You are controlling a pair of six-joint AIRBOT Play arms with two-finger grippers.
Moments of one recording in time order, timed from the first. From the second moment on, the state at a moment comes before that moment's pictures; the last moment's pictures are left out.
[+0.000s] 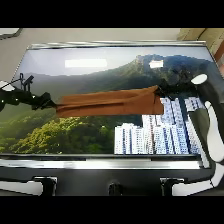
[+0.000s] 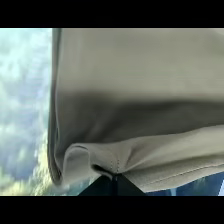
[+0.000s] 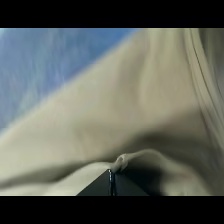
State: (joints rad) left arm 0.27 -1.63 1.42 1.02 -1.29 -1.39; right arm -0.17 -1.70 1.51 -0.84 1.02 1.55
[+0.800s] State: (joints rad) left arm 0.31 -1.83 1.67 1.00 -1.39 -1.49; right arm -0.27 -1.83 1.63 -0.99 1.05 1.55
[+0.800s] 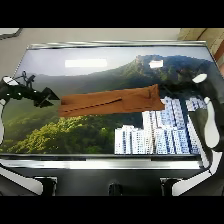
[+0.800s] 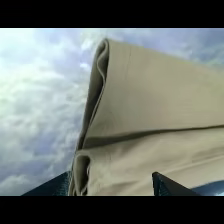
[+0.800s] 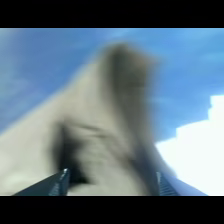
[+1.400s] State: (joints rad) left arm 0.24 -1.69 1.71 1.00 -1.50 -1.52; right arm -0.22 -1.97 1.63 -0.83 1.16 1.56
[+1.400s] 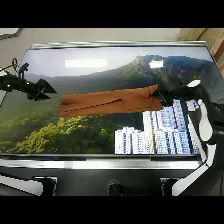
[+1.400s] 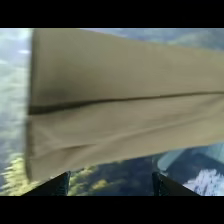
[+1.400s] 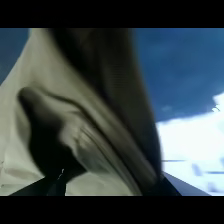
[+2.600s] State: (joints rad) left arm -0.40 -1.88 1.60 0.72 -1.08 -1.44; right arm -0.11 -1.51 1.63 -0.72 1.48 1.55
